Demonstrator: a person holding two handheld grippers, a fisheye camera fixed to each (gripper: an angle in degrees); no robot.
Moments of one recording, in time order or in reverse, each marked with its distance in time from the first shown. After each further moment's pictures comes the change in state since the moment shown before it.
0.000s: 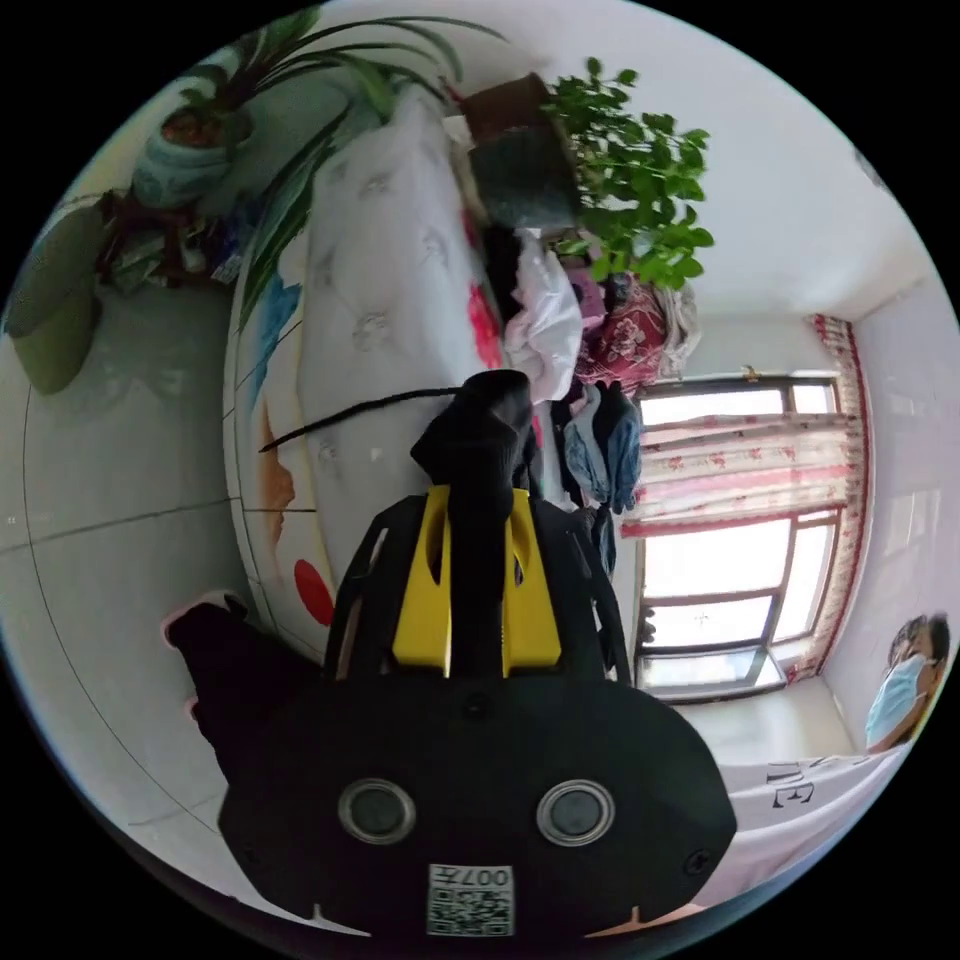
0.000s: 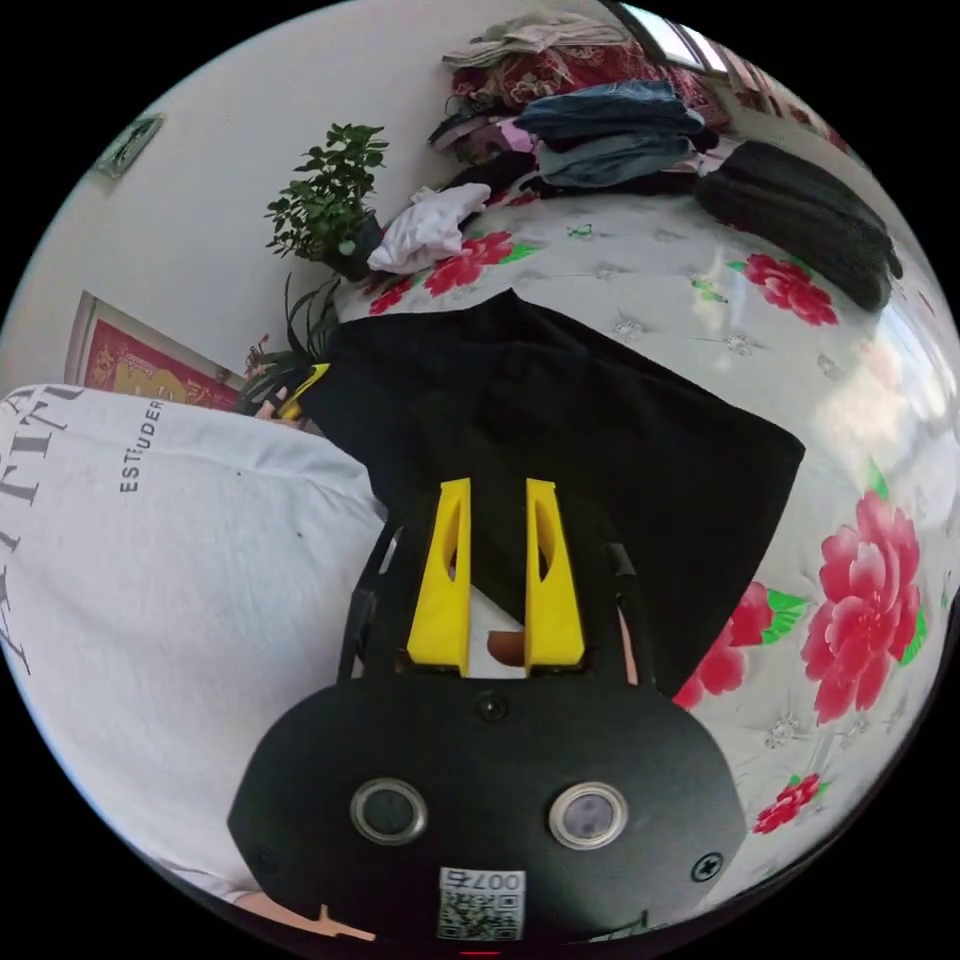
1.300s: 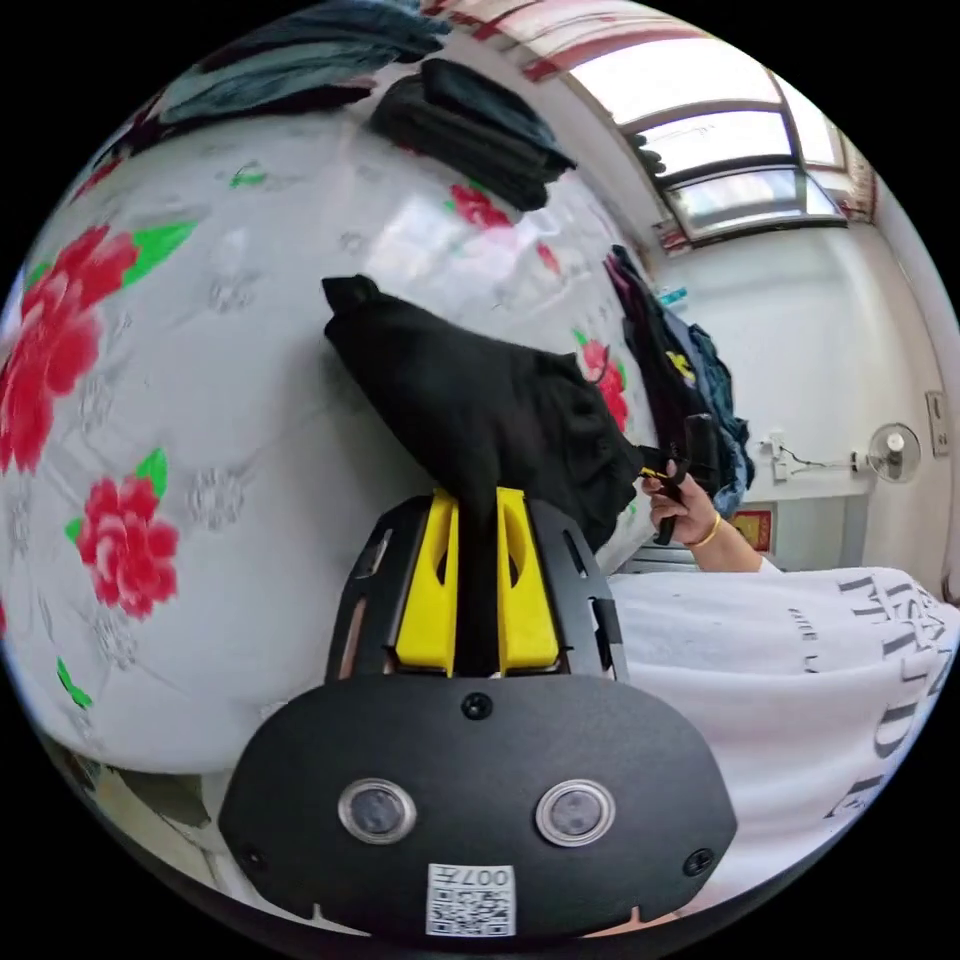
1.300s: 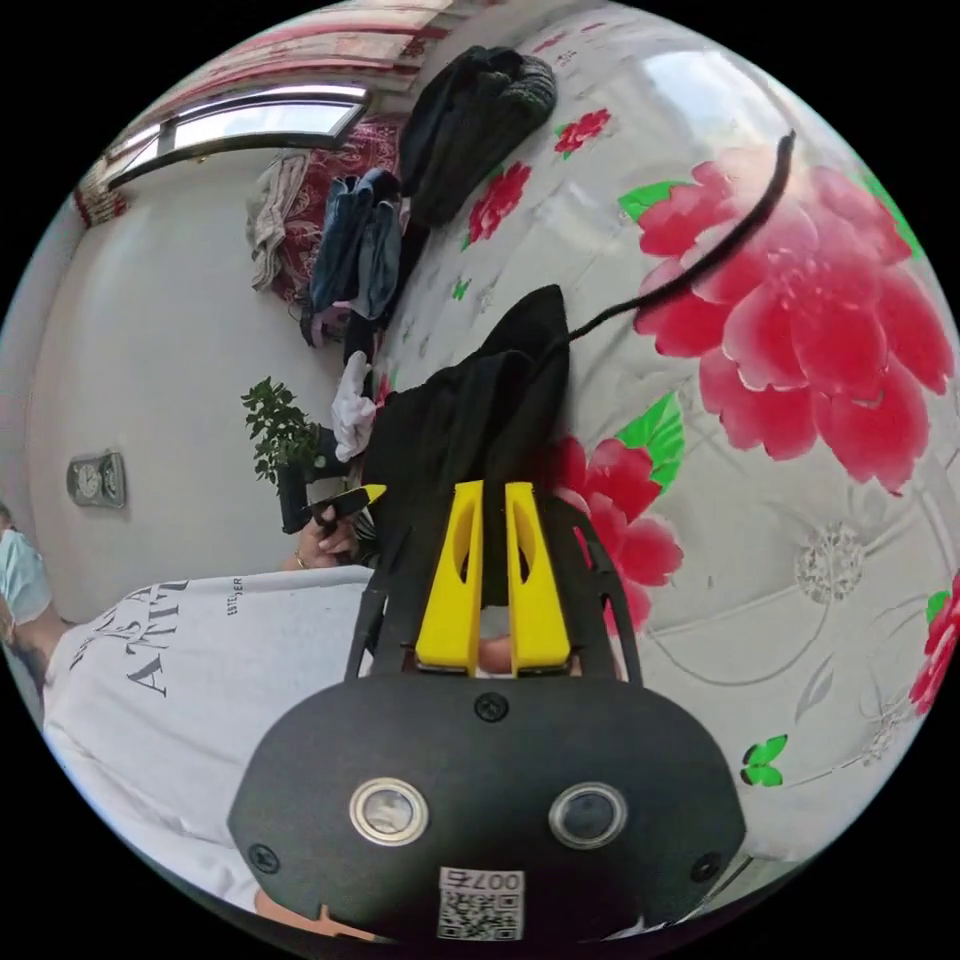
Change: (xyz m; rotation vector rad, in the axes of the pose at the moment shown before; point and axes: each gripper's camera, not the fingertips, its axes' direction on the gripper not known) left arm 0.186 0.313 0.631 -1.152 -0.050 0.825; right arm 0.219 0.064 -0.088 0.284 -0.332 0.598
